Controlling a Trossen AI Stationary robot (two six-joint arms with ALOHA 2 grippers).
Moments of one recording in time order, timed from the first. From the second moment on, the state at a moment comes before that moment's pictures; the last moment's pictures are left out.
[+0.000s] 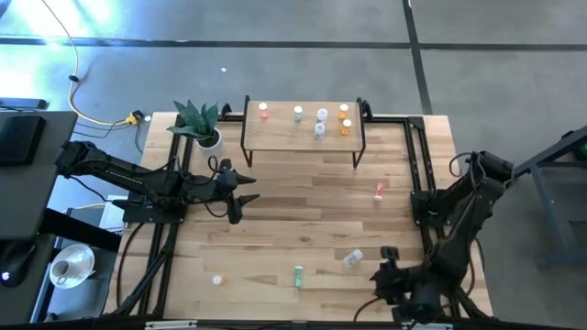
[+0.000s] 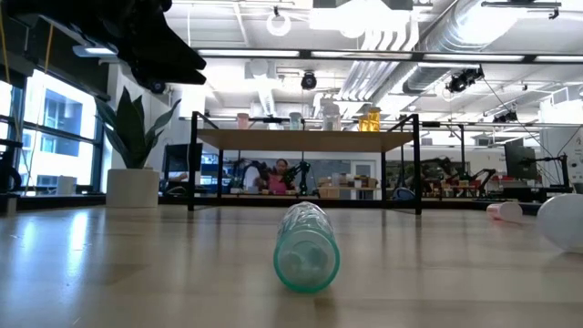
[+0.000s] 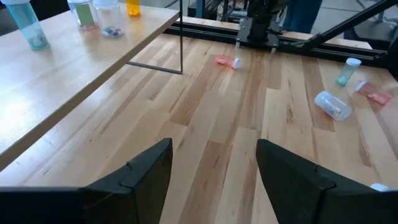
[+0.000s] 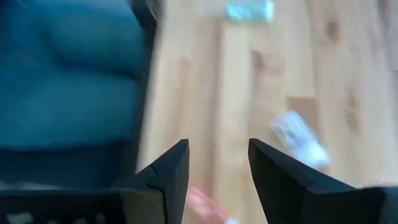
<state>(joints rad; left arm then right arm) -0.10 0.93 0.49 0.02 -0.46 -0.23 1.01 1.53 1.20 -0.79 0.42 0.85</state>
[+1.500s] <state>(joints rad) -0.10 1.07 0.49 0.07 -0.46 -0.20 1.04 1.86 1.21 -0.80 0.16 0.65</state>
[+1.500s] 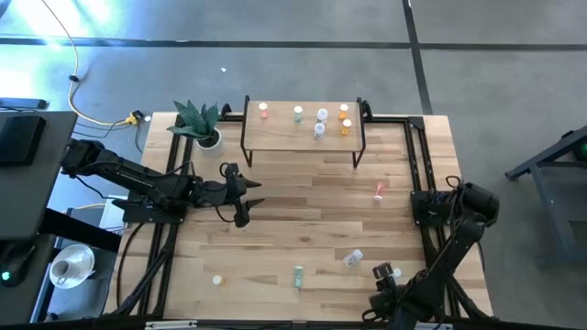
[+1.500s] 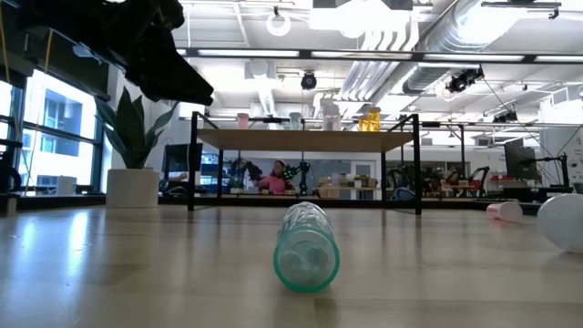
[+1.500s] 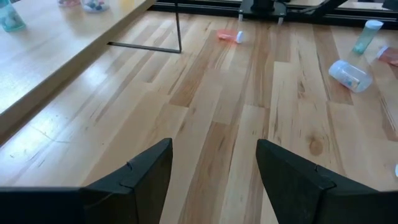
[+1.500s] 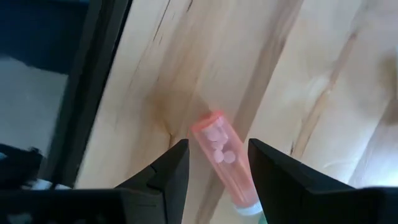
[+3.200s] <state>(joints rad) -0.10 1.07 0.49 0.16 -0.46 -0.03 0.91 1.92 1.30 -0.75 0.50 0.66</state>
